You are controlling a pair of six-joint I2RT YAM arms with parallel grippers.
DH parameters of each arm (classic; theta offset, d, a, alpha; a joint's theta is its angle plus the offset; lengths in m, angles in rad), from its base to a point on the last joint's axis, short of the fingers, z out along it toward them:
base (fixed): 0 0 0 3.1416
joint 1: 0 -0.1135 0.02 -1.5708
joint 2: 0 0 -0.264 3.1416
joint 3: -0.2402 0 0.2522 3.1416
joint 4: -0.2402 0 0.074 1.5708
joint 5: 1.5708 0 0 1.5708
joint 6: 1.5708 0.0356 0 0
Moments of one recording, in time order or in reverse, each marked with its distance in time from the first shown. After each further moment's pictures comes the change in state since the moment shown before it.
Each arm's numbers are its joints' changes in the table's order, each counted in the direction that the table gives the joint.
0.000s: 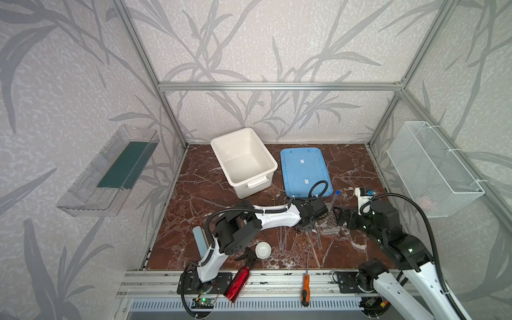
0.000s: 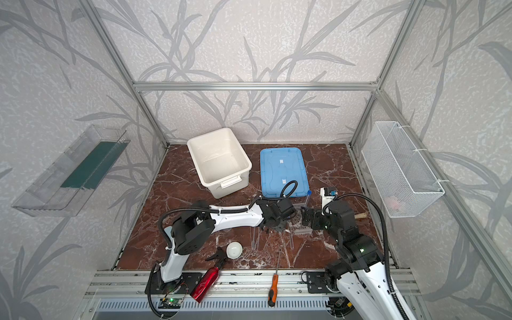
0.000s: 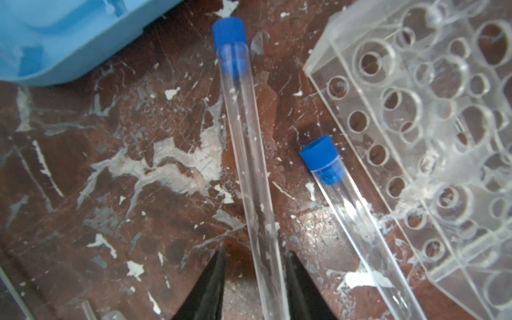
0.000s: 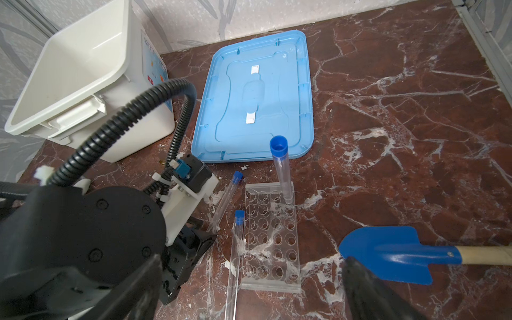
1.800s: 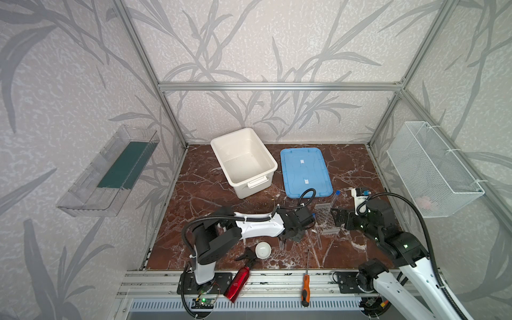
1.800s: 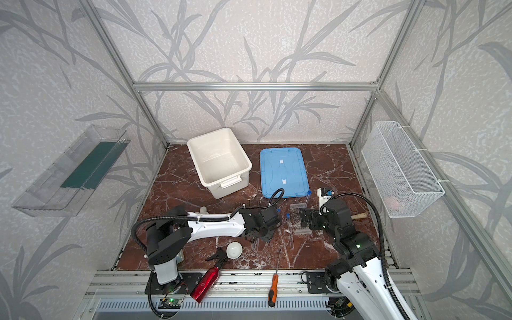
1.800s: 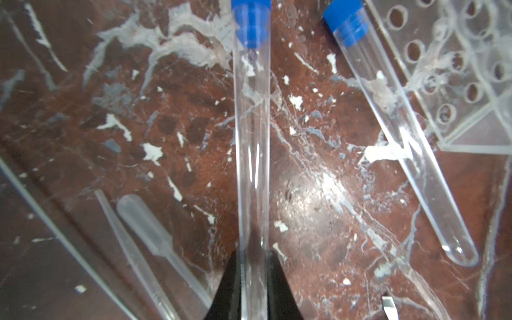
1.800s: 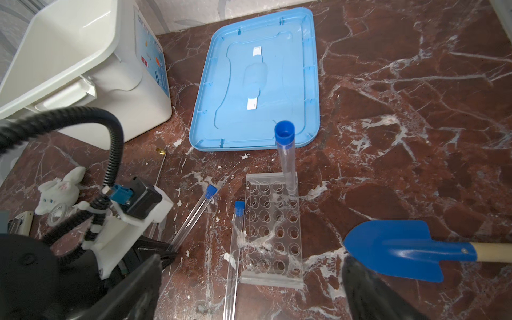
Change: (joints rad) left arm 0.024 0.300 0.379 0.159 0.079 0.008; right arm 0.000 -0.068 -0.003 -0.003 -0.064 -0.003
